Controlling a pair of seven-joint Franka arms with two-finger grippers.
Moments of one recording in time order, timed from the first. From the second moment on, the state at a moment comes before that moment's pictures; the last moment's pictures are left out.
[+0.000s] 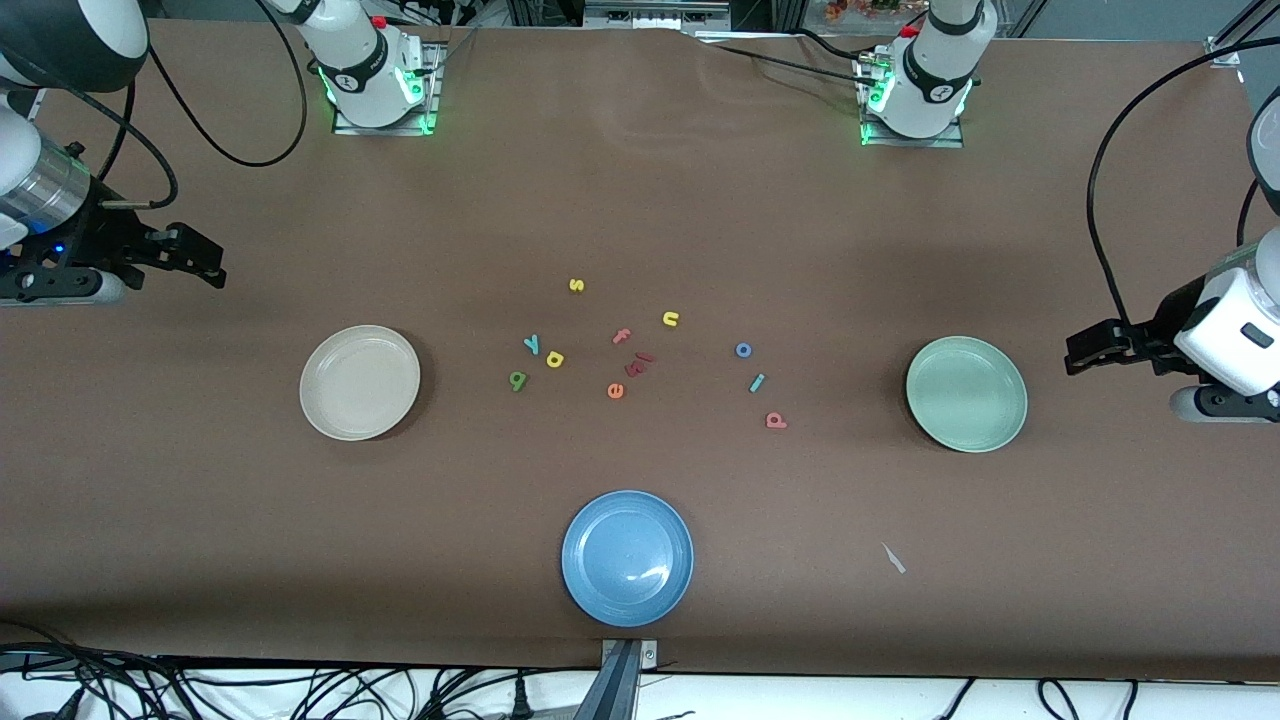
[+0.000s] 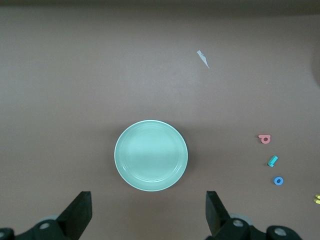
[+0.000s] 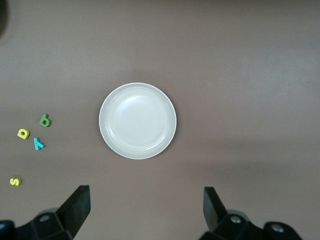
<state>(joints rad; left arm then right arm) 0.01 0.34 -0.04 -1.29 0.02 1.61 -0.04 0.05 0.01 -0.02 -1.77 -0.01 1.79 0.00</state>
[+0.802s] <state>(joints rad) 0.00 0.34 -0.04 -1.29 0.02 1.61 -0.04 0.05 0.01 -0.02 -1.76 -0.01 1.79 0.00</state>
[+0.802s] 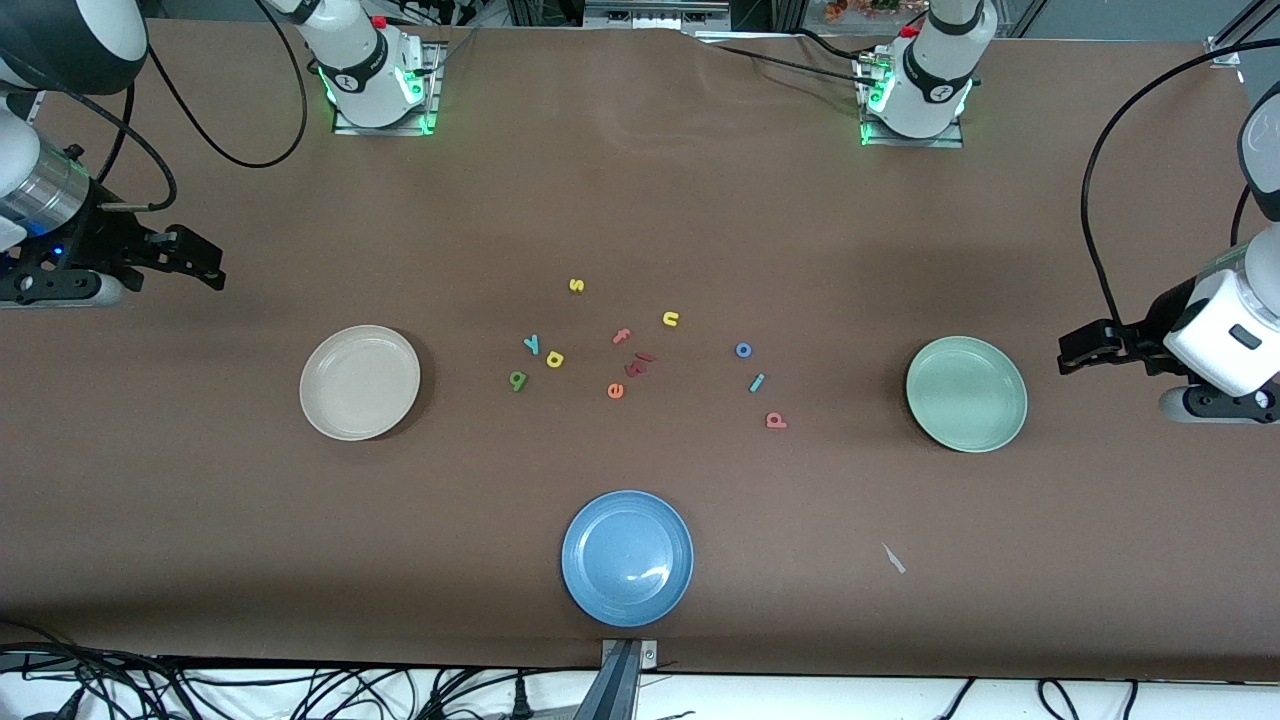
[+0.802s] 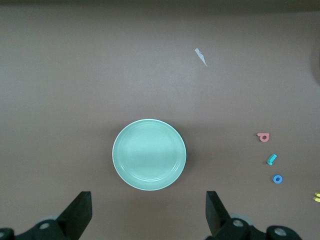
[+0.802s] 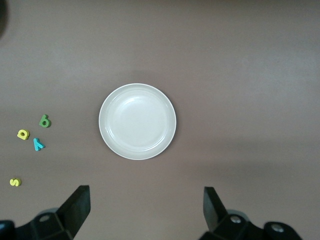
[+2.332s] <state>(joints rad) -0.01 0.34 -0.04 -1.29 0.02 1.61 -0.04 0.06 0.01 -0.01 -1.75 -0.01 1.77 -0.01</state>
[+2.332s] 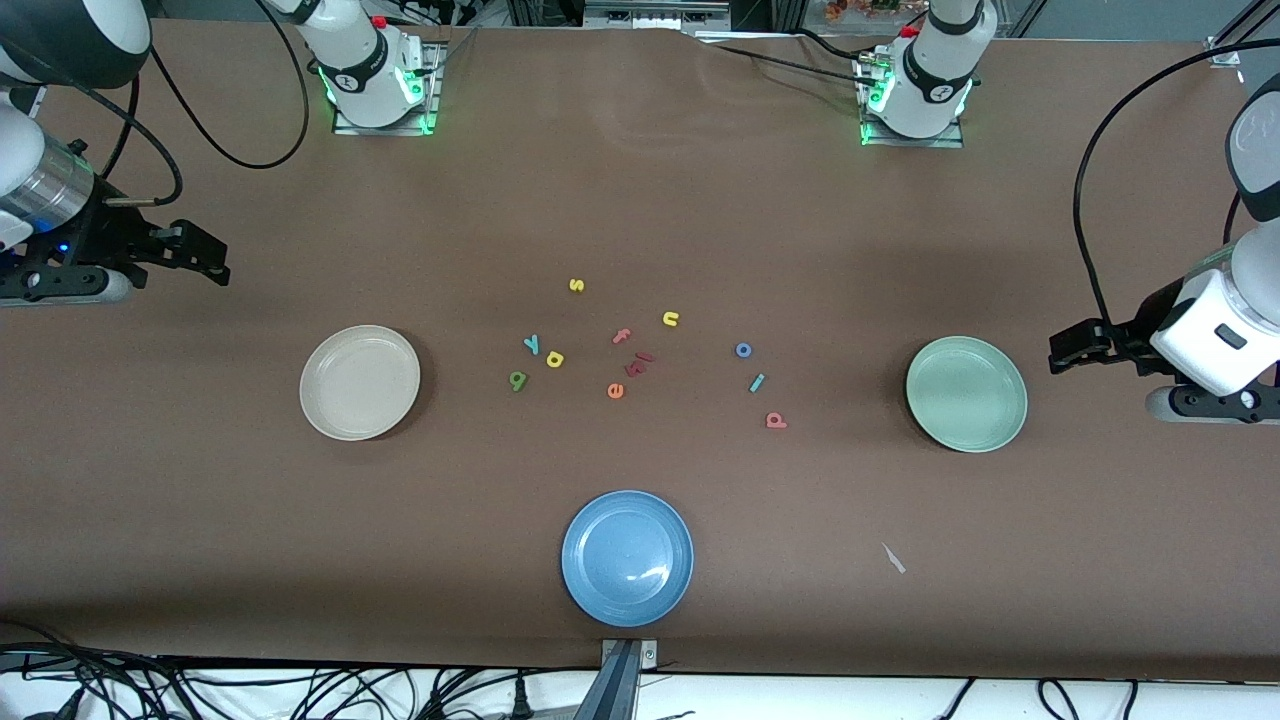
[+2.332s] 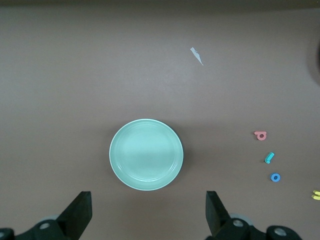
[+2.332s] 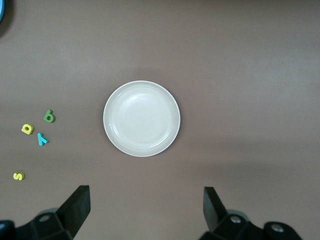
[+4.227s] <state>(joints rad) -0.06 0.42 -0.05 -1.34 0.01 1.59 -0.07 0.46 0.56 -0.01 -1.73 -0.01 2.31 1.04</state>
